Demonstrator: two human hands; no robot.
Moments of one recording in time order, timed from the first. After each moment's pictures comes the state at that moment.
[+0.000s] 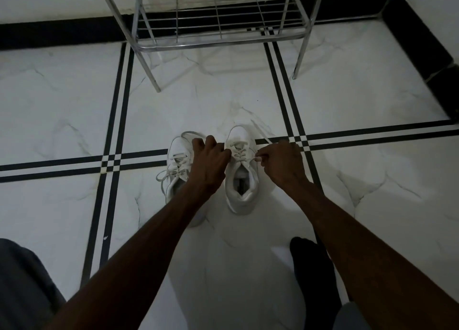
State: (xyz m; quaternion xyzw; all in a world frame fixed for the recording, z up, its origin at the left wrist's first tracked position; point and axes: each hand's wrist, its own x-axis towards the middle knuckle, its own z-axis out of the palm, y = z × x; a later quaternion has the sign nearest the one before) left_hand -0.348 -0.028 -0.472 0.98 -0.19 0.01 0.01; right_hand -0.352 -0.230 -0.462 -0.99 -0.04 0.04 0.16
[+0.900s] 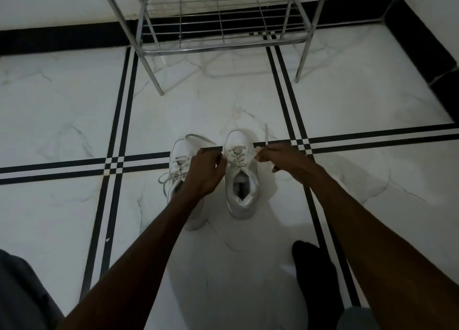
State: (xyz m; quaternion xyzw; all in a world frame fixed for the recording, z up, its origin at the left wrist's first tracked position) left_hand -0.352 -0.014 -0.473 0.94 -0.09 -0.05 0.32; right_hand -0.330 -0.245 -0.448 -0.79 0.09 0.27 0.54
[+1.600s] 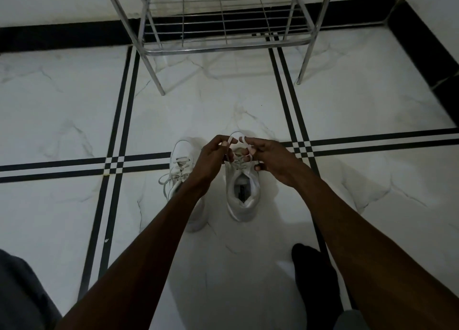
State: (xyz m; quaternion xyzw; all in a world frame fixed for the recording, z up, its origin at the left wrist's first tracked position) left_hand -0.337 -0.028 -0.460 0.74 0.05 -0.14 0.65; right_hand -0.327 -0.215 -0.451 -0.68 0.08 0.26 0.68
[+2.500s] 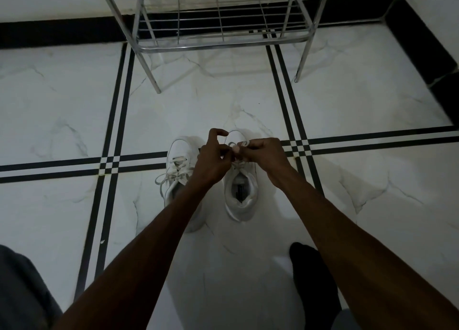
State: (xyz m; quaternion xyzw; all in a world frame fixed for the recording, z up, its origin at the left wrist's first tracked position) left_hand -0.332 -0.037 -0.467 0.85 -0.01 -0.08 0.52; right_hand -0.326 -0.201 -0.463 -0.72 0.10 0.14 0.67
